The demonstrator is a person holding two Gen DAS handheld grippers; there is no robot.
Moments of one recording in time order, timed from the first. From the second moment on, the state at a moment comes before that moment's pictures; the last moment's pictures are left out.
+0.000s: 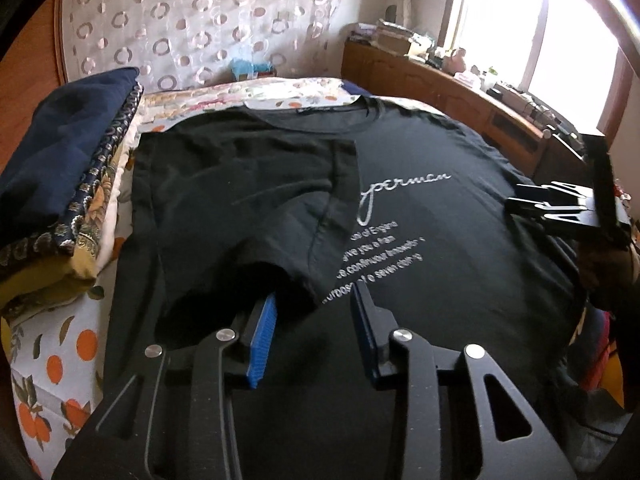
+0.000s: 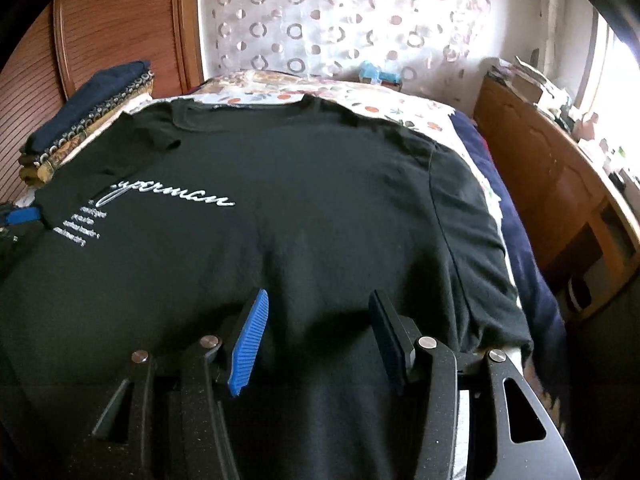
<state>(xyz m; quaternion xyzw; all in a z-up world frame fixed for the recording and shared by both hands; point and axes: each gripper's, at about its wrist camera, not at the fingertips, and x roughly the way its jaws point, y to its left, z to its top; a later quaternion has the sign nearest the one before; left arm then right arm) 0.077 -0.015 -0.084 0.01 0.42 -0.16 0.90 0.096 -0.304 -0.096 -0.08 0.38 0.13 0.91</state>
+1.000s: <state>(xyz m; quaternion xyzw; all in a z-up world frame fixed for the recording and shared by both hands) 0.043 -0.027 -0.037 0.00 0.35 -0.18 0.92 0.107 -0.310 -0.089 -0.07 0.38 0.13 0.91</state>
